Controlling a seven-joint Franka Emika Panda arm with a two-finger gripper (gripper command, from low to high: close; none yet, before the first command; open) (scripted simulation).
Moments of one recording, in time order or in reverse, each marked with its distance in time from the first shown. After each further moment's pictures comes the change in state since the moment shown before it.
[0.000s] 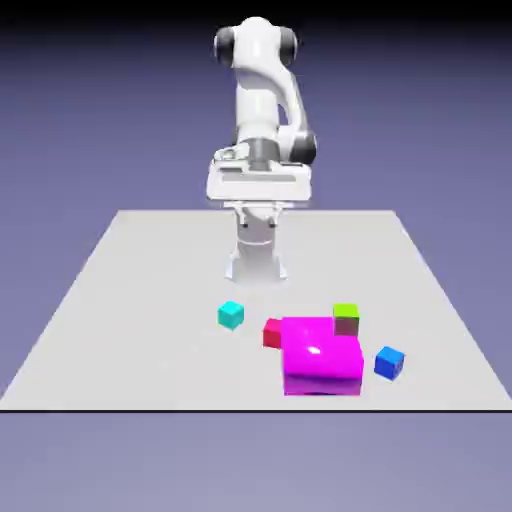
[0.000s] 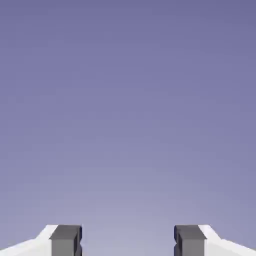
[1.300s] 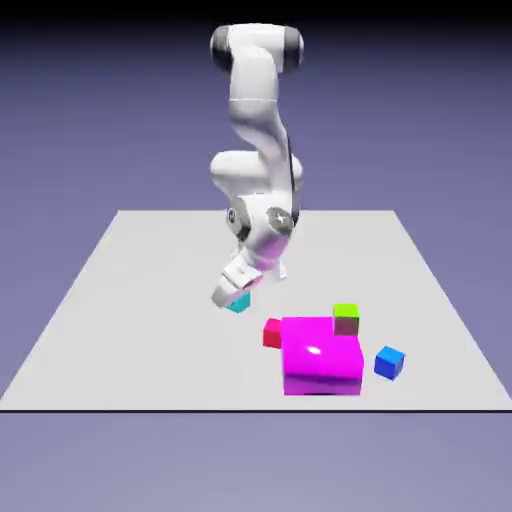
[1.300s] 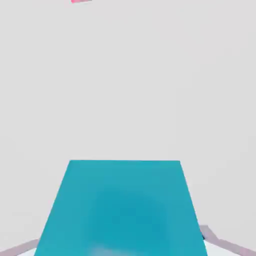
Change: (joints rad) arm -0.227 0.416 0.184 -0.148 -0.550 -0.509 -0.324
